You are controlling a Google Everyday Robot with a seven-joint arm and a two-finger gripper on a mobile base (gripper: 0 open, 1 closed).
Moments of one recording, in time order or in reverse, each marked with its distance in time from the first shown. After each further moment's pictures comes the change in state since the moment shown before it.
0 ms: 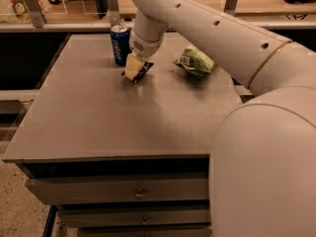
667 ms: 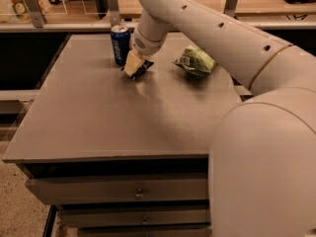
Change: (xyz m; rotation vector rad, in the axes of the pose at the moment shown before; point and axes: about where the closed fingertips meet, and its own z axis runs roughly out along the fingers) arm -0.005 -0.016 0.006 -0.008 -0.065 0.111
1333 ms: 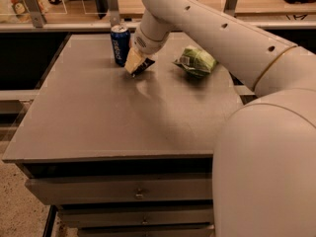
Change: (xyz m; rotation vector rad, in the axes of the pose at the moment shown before) arm -0.003 -0.008 -0.003 0.022 -0.037 0.061
